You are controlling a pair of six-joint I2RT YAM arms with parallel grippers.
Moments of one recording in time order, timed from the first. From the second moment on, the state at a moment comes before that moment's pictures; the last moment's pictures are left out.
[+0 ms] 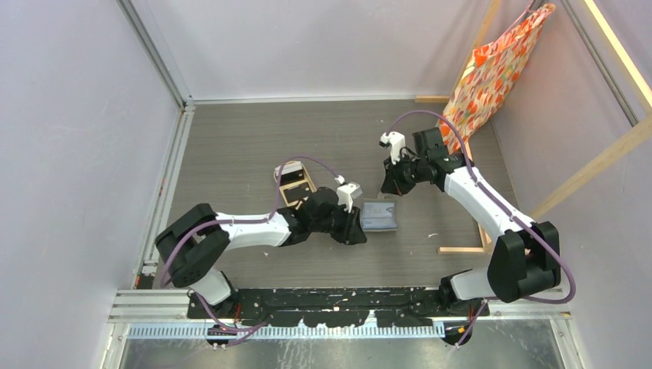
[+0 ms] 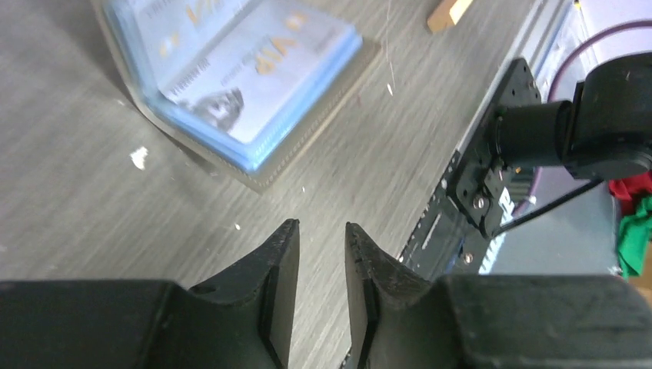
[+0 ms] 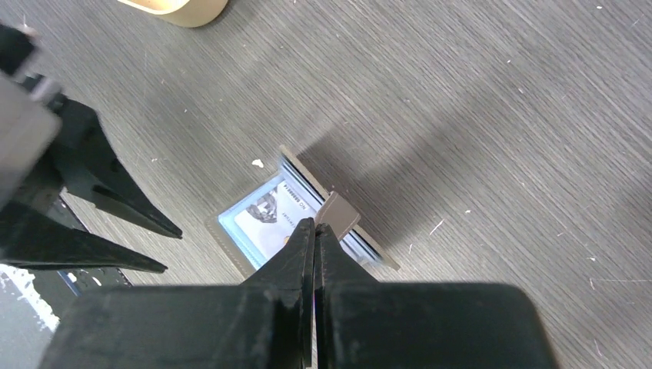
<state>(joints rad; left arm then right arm) -0.97 1.57 0.77 0.25 0.28 -0.53 0.29 1.38 1.04 -0.60 -0.52 -0.28</state>
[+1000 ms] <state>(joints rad) -0.93 1.37 0.58 0.43 0.19 -0.65 0.26 1.61 1.05 -0.40 -0.29 -0.11</state>
